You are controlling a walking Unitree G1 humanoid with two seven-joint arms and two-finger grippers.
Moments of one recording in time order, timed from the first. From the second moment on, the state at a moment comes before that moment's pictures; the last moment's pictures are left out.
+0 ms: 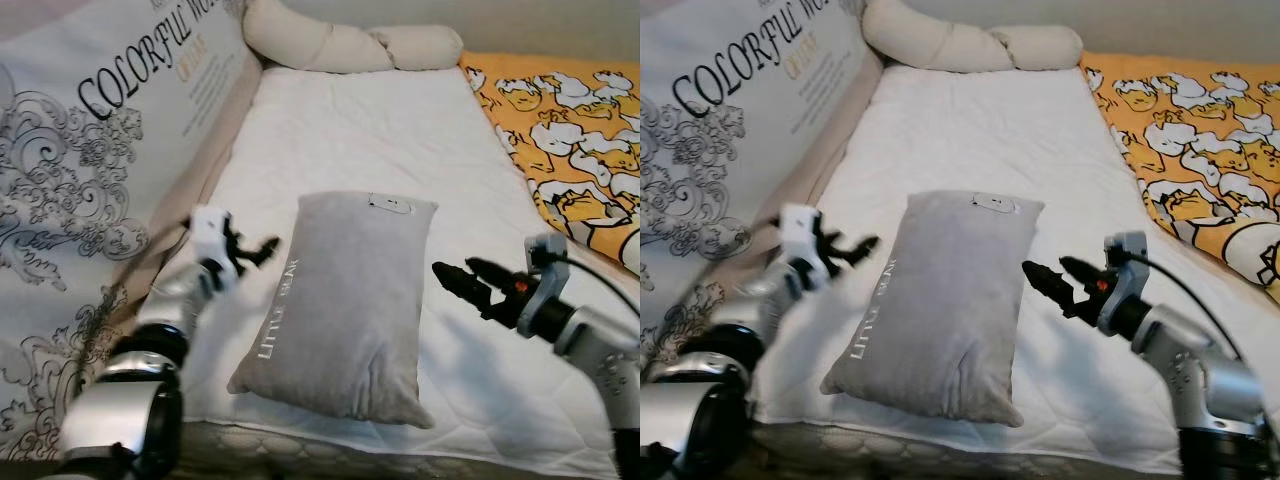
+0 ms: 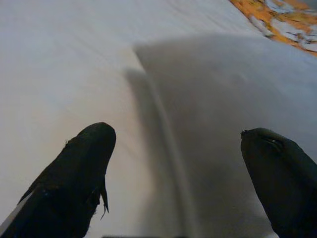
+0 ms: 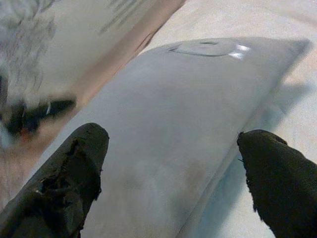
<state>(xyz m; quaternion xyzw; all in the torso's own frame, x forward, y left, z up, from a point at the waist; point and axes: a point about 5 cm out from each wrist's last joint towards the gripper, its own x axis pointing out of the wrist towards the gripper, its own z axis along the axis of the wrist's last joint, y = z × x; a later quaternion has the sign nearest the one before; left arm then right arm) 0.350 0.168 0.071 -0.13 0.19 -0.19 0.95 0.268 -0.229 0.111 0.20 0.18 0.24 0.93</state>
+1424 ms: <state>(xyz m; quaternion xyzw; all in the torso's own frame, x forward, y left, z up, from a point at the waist) 0.317 0.115 0.026 -0.22 0.25 -0.24 0.91 0.279 -0.157 0.012 0.36 0.27 0.24 0.86</state>
